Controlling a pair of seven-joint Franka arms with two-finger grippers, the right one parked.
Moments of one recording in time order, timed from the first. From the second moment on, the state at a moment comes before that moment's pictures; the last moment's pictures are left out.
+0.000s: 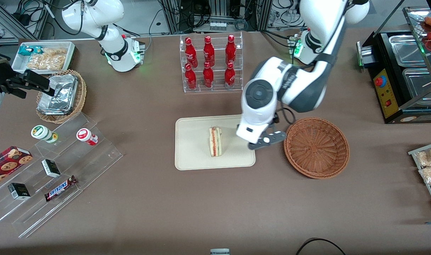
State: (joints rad) arm -0.58 0.45 0.01 -1.47 0.02 1.73 -0.85
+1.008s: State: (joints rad) arm -0.11 0.05 -0.12 -1.71 0.02 1.47 -0.18
